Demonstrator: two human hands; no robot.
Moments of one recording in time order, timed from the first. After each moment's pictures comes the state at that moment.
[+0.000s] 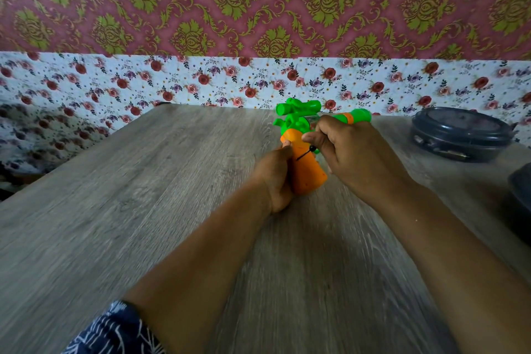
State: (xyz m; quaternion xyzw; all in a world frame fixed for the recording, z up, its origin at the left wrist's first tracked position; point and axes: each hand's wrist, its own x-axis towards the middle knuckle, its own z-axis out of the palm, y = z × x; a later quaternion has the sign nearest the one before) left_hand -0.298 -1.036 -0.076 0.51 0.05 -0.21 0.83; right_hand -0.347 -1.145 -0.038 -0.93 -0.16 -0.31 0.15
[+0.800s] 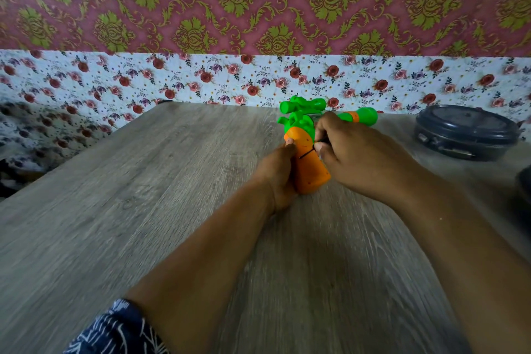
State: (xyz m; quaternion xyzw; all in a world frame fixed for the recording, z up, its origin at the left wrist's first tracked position) left_hand -0.302 -1.036 -0.071 0.51 0.05 -0.23 0.83; right_hand -0.354 -1.145 -0.029 -0.96 -0.14 -0.20 0.10
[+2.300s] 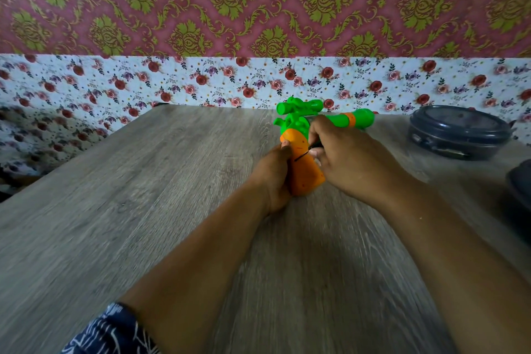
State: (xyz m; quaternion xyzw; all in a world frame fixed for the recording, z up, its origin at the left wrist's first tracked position) left_hand -0.301 -1.040 -0.075 0.53 0.02 -0.21 0.82; right_hand -0.351 -1.143 -0.035 -0.96 -0.12 -0.21 0.12
